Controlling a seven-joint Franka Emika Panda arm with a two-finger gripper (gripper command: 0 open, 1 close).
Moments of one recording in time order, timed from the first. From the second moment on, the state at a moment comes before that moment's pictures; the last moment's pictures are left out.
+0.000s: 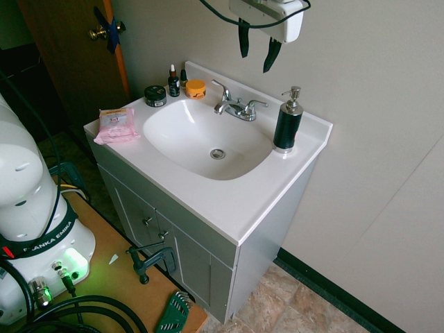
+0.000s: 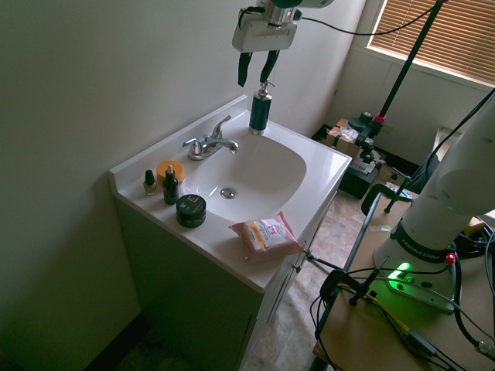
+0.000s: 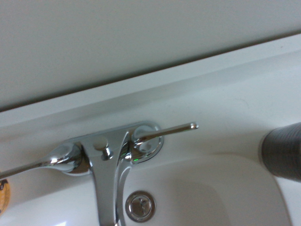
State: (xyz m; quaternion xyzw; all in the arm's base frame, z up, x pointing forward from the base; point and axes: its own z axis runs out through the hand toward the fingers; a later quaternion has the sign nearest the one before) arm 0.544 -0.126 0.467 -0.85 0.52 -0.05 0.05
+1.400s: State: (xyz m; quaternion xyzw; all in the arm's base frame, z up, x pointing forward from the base) arm 0.557 -0.230 0.444 -0.81 0.58 -0.04 0.05
